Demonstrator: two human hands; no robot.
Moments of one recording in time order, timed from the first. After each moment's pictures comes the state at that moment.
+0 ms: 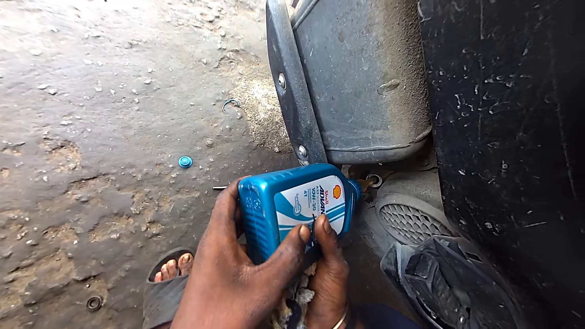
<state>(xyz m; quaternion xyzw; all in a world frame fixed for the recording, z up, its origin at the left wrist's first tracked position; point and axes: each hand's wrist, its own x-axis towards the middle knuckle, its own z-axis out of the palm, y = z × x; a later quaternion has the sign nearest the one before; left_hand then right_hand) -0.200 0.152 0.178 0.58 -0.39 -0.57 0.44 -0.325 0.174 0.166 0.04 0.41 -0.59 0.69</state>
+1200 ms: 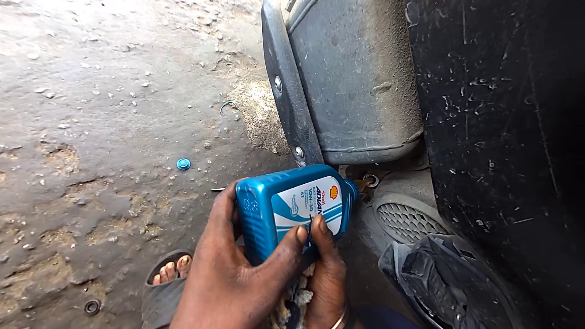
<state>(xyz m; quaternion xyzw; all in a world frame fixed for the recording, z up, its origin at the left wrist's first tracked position) -0.199 0.153 0.181 0.58 -0.39 -0.57 0.43 -0.326 0.175 0.168 0.03 0.41 -0.59 0.69</state>
